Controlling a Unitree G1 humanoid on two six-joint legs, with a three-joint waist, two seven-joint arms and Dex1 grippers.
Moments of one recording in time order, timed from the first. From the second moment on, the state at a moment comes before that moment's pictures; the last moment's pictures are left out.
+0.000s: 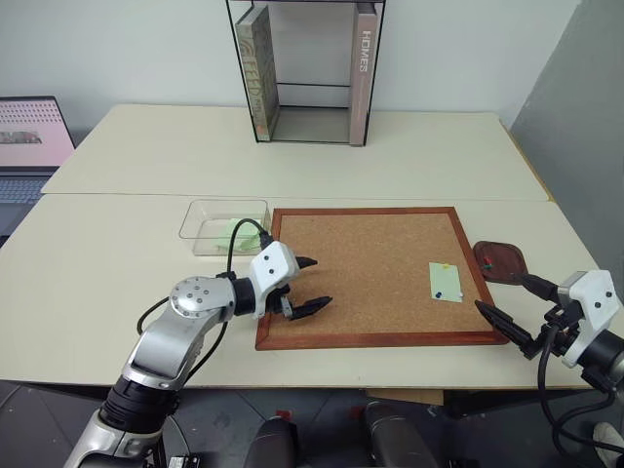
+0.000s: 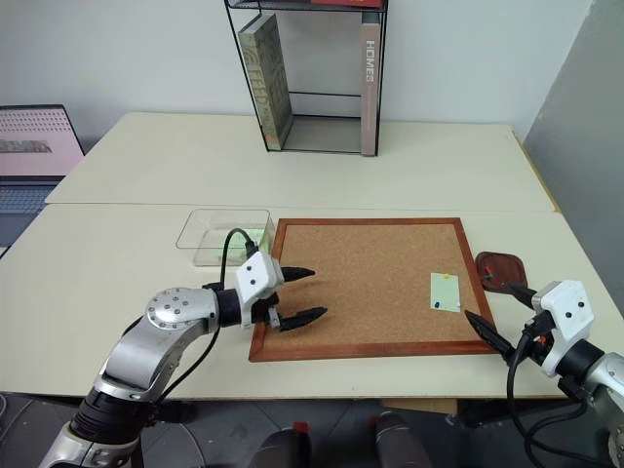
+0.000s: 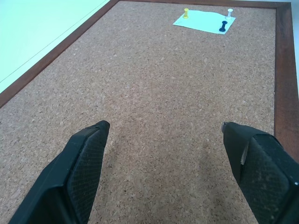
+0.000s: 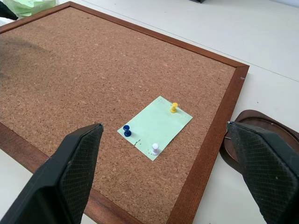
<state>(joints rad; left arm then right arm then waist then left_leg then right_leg) -0.29 0.59 -0.17 -0.26 -0.24 0.42 -0.89 0.31 -0.67 -0.47 -0.58 0.52 0.49 0.70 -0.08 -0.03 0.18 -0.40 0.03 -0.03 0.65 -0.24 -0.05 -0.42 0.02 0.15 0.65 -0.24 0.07</state>
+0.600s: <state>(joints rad) -0.30 0.59 -0.16 -0.26 -0.24 0.45 -0.87 0.30 -0.67 -0.46 -0.58 0.52 0.49 0.70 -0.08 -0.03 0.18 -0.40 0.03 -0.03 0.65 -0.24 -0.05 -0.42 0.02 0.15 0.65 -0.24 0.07</state>
